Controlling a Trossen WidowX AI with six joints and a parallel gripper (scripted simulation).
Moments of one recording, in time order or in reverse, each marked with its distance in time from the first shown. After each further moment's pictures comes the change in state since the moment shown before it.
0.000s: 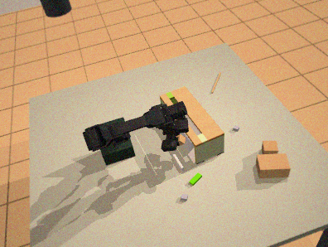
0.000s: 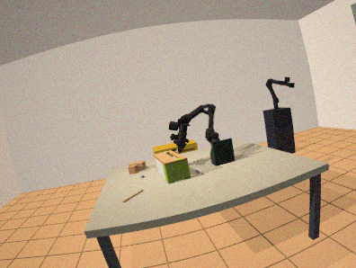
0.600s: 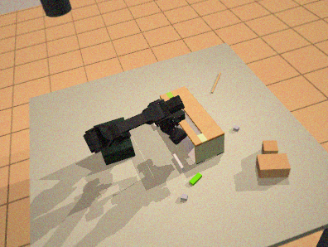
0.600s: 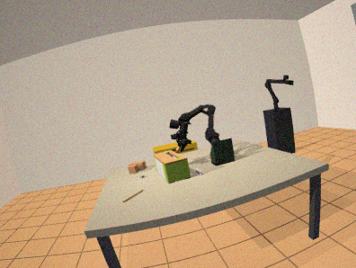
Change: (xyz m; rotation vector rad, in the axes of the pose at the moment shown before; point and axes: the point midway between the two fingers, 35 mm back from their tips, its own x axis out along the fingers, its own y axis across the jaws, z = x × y) arm -0.014 0.005 -0.003 -0.750 -0.005 -0.046
